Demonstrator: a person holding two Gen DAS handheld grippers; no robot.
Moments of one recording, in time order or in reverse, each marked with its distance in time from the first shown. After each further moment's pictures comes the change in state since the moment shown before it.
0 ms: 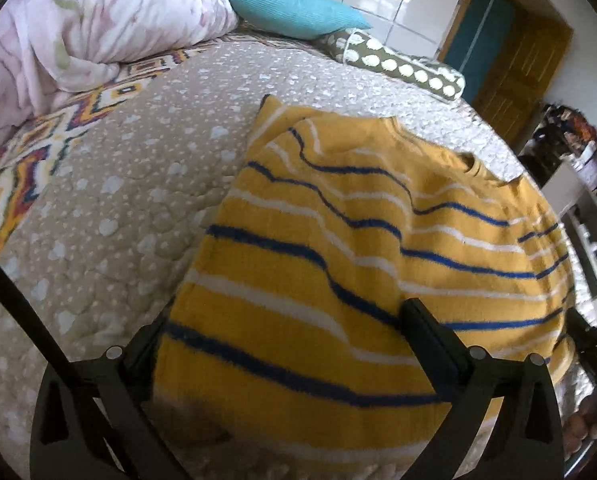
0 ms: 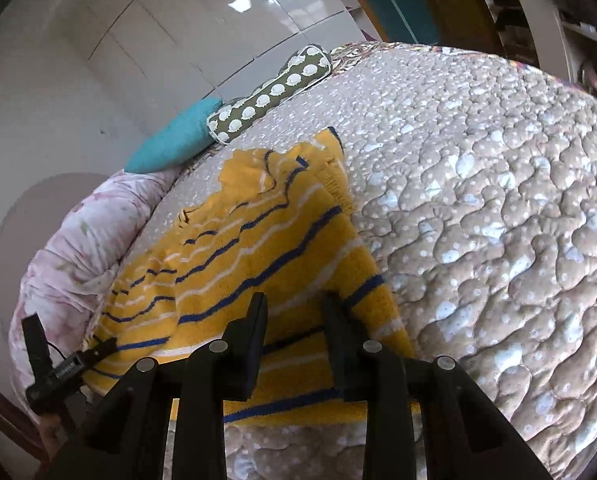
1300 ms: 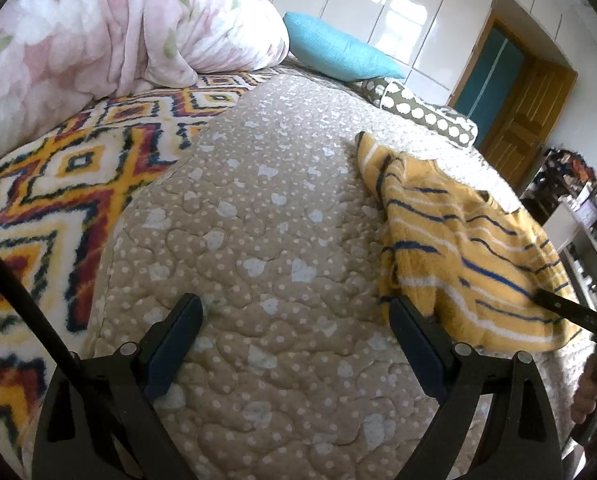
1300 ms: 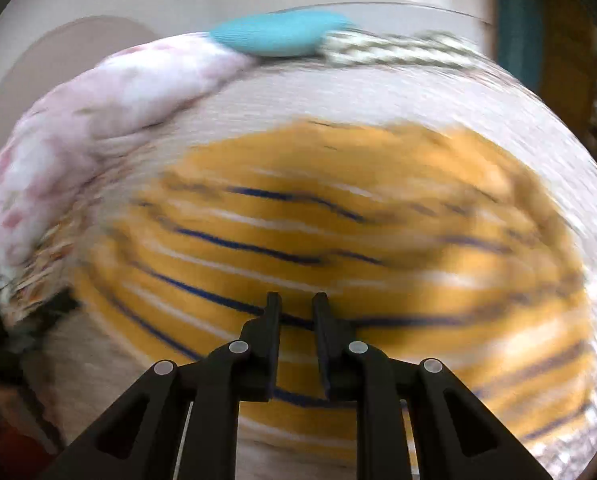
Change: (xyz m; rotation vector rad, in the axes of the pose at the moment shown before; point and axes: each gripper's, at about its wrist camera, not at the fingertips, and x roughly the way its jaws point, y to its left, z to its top) left arm -0.058 0.099 -0.044 -0.080 -0.142 -0.011; right arm 0.062 0.135 -0.020 -0.455 0.230 -0.135
